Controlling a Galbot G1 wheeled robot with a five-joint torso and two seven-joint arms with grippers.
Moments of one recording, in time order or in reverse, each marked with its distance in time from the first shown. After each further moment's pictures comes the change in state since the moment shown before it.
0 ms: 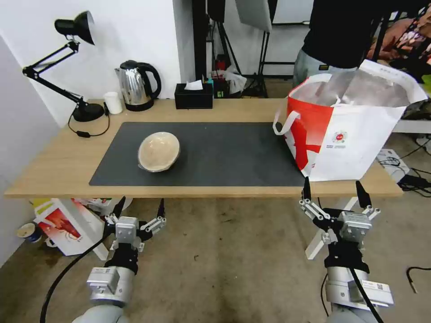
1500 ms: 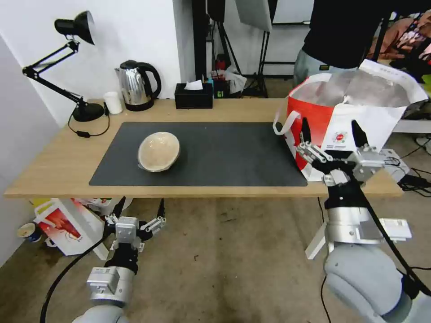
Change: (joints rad) left arm 0.000 0.000 0.000 0.000 0.000 0.000 0.000; right arm 0.428 -0.061 0.032 -0.014 0.324 0.035 -0.170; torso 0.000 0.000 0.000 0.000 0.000
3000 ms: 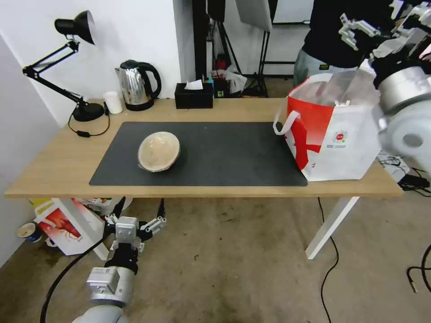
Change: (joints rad) left arm 0.000 0.000 0.000 0.000 0.000 0.000 0.000; right arm 0.725 -0.213 -0.015 -0.297 0.753 0.007 -0.268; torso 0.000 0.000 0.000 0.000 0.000
